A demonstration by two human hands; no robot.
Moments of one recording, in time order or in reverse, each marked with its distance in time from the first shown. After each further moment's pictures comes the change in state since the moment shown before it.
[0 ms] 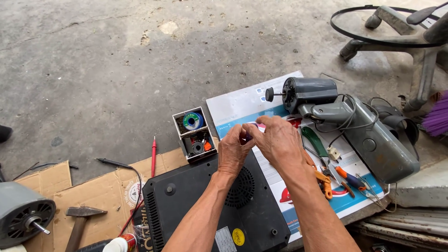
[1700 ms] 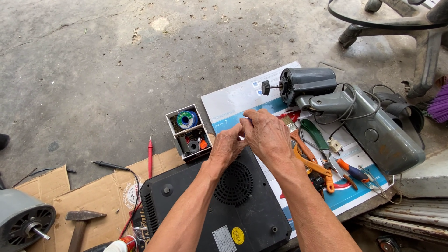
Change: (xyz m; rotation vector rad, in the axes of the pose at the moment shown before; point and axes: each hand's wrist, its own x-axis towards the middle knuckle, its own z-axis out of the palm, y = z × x) left_hand 0.019 -0.017 -0.004 0.164 -0.368 -0.001; right_hand 0.019 0.021 0.036 0.022 0.019 -0.035
